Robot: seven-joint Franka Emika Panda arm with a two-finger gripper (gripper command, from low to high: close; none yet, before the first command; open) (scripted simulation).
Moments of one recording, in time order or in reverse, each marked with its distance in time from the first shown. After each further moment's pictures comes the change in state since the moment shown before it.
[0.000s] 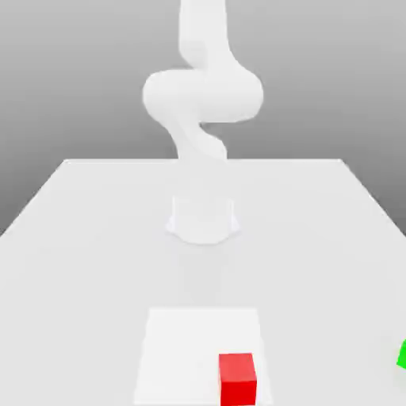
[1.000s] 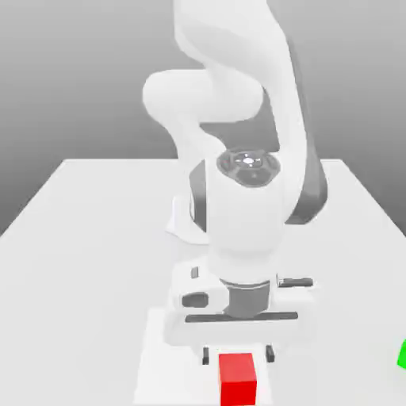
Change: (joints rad) arm 0.040 1.087 0.043 -0.126 -0.056 0.484 0.079
